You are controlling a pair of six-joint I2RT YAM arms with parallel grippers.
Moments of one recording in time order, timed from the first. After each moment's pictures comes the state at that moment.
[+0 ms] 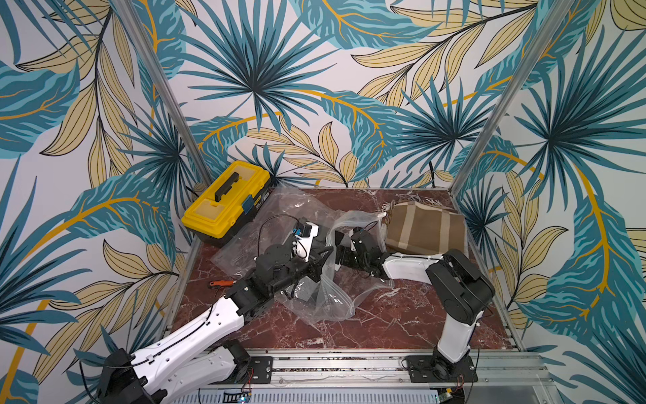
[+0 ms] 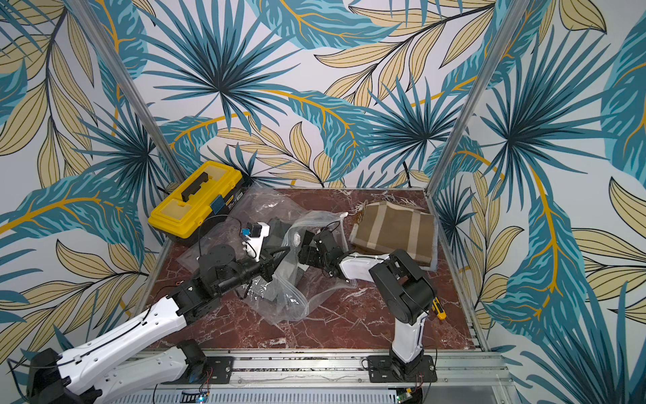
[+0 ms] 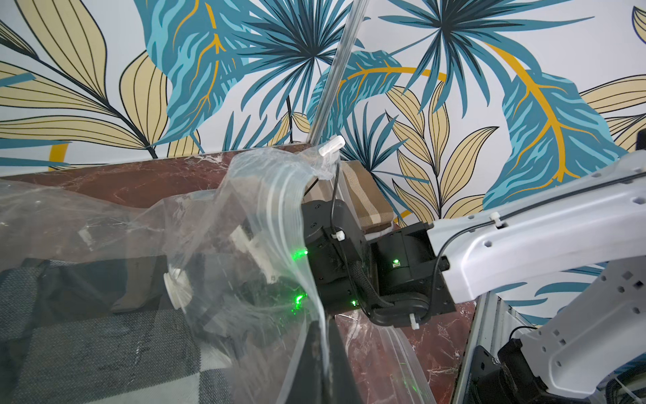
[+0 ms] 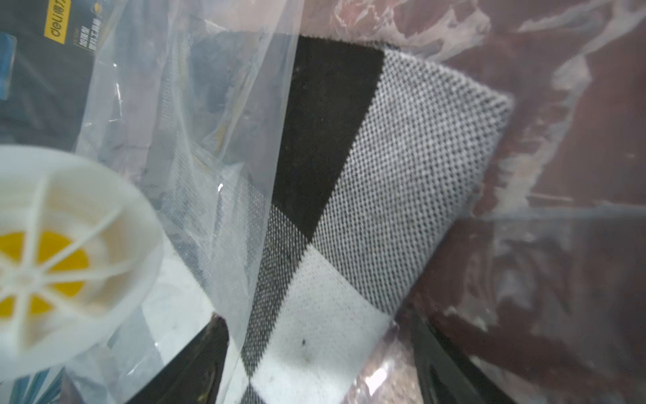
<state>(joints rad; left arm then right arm) -0.77 0.97 0.75 0.05 0.12 -0.38 0.60 1.87 0.97 0.15 -0.08 0.78</state>
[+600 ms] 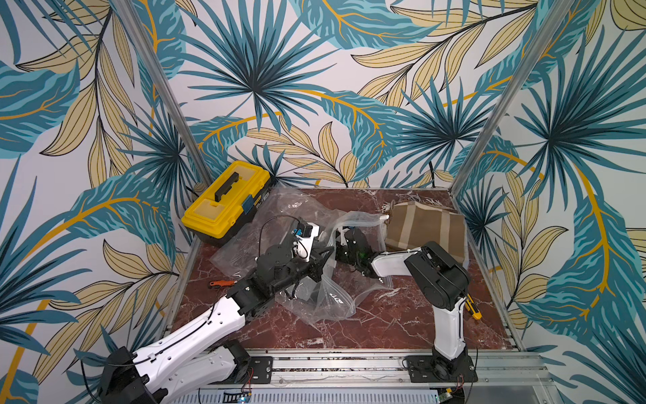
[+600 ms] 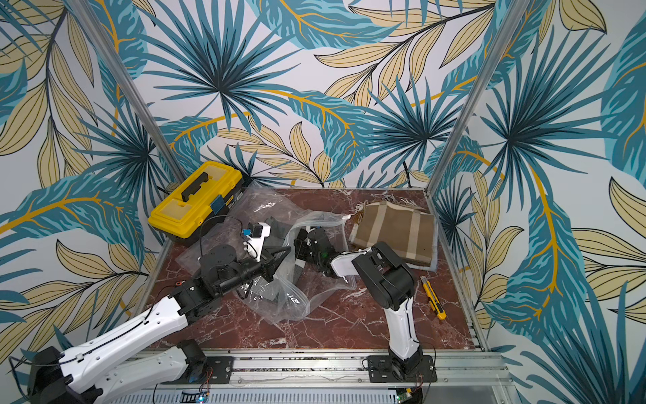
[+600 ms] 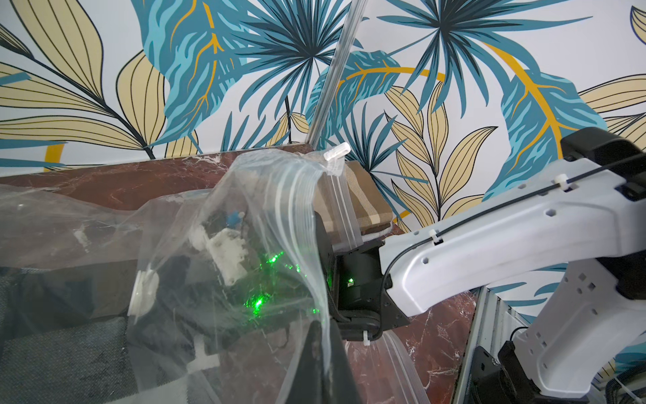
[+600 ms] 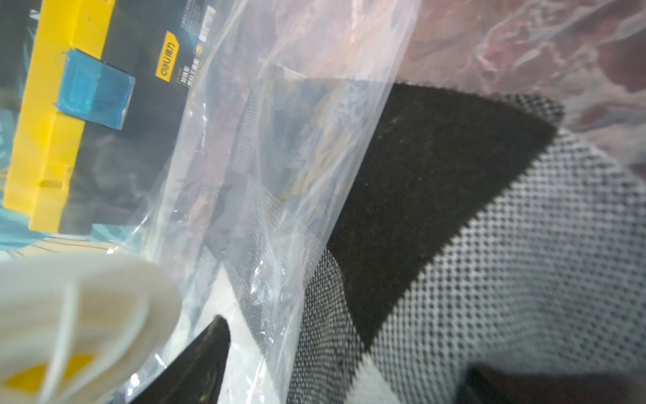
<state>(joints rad) -0.77 0.98 0.74 0.07 0.12 -0.38 0.62 2.05 1.05 0.47 -0.19 0.83</state>
